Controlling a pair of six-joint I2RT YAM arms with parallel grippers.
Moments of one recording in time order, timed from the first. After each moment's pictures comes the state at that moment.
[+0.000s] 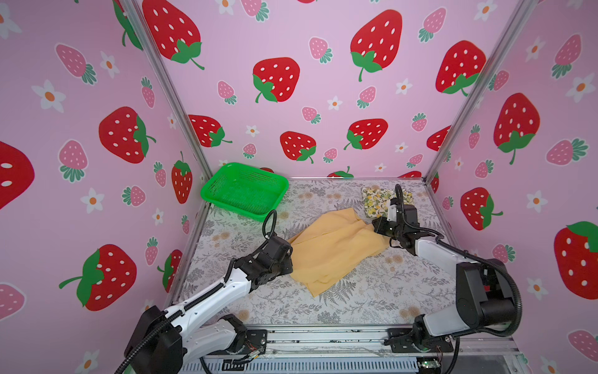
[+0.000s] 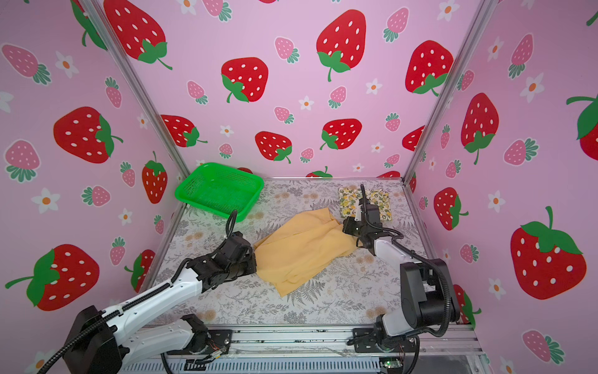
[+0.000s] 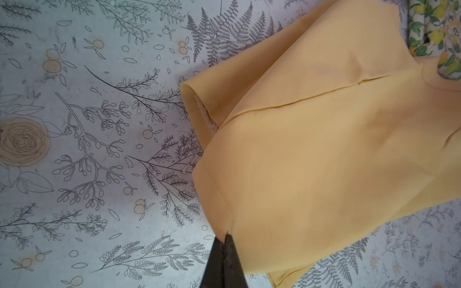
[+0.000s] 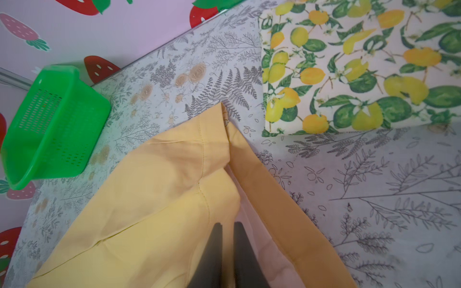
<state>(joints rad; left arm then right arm) -0.63 1.12 0.68 -0.54 -0.12 -0.76 0.25 1.47 0.80 0.04 -0.26 0.43</state>
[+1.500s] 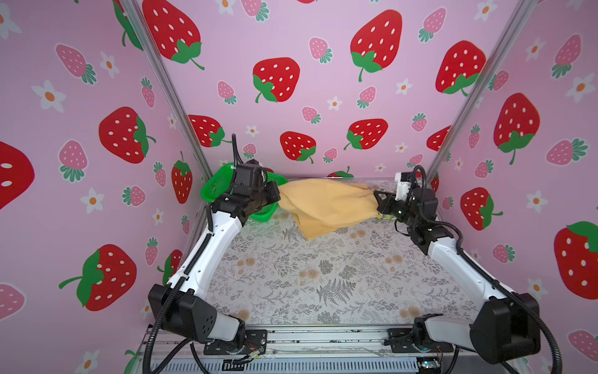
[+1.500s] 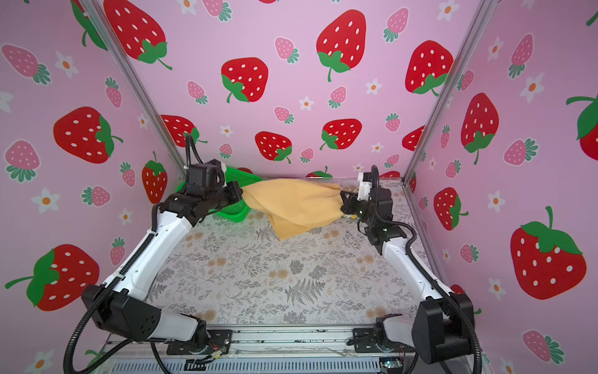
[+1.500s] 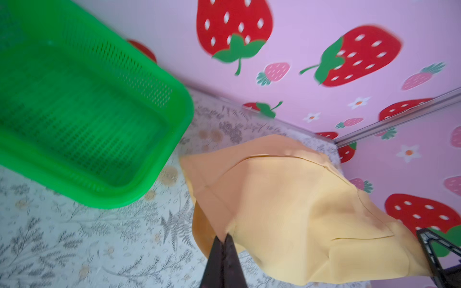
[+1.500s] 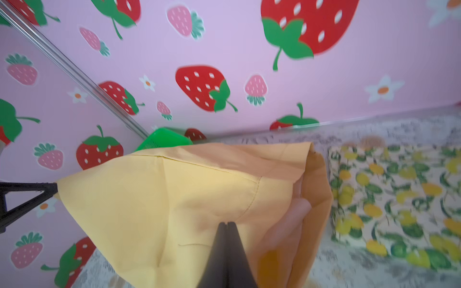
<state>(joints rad) -0.26 1.40 1.35 -0.63 0.09 -0.53 0.32 1.24 0.84 0.10 -0.31 0.43</state>
